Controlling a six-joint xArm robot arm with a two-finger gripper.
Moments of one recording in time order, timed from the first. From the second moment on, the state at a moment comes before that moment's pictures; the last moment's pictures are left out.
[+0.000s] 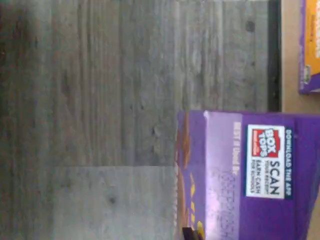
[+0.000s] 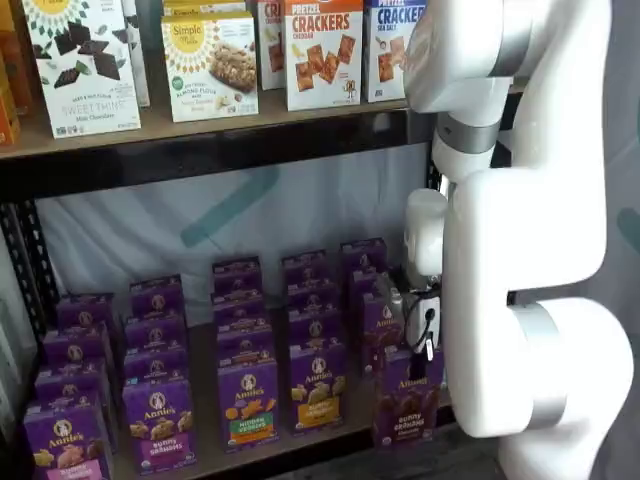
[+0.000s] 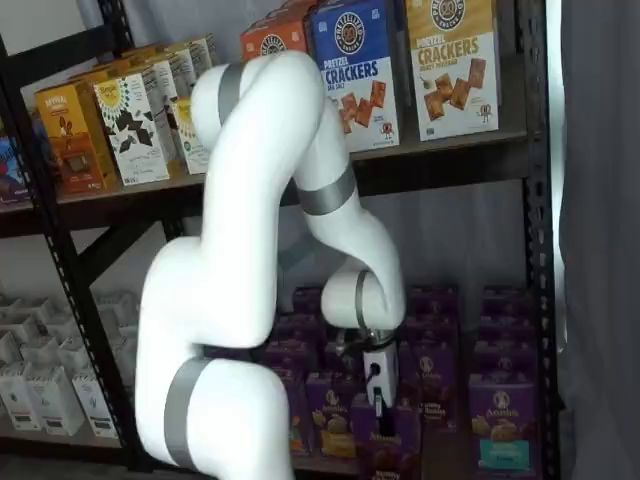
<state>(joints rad) -0.15 0.48 -0.73 -0.03 0.27 -1.68</state>
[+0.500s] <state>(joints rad) -0.10 0.21 -0.47 0.00 0.27 -1.68</state>
